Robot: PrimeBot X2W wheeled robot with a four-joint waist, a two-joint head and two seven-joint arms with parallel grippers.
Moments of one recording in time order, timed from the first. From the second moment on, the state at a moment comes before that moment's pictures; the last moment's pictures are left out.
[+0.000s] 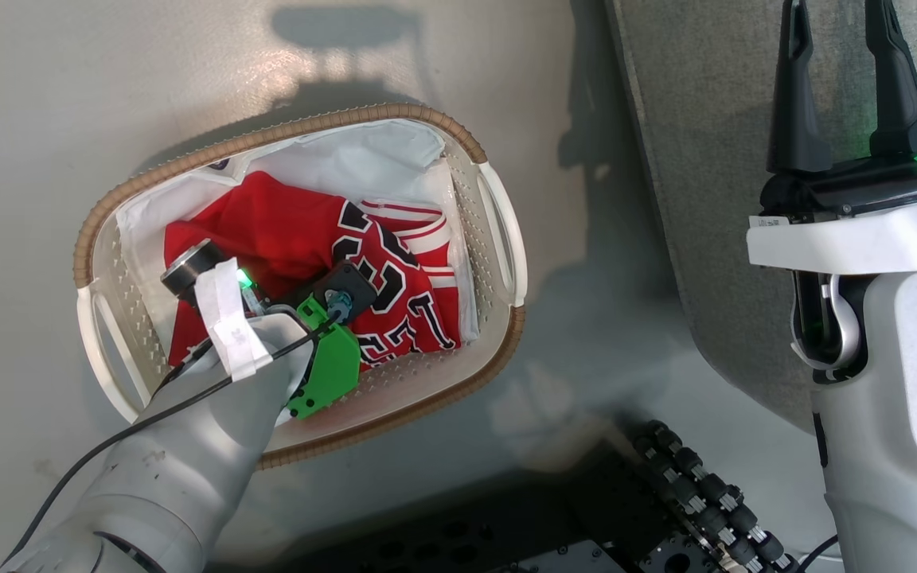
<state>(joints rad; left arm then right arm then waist) -0.94 0.08 -0.98 1.28 -0.13 -0.12 -0.18 -0.54 -0.05 0.00 -0.02 0.24 0.13 -0.26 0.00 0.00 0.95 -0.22</state>
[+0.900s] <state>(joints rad) -0.73 0.19 -0.89 0.79 -0.22 -0.08 -0.26 -0.47 -0.05 -0.03 0.05 0.15 0.13 -0.26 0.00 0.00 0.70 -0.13</state>
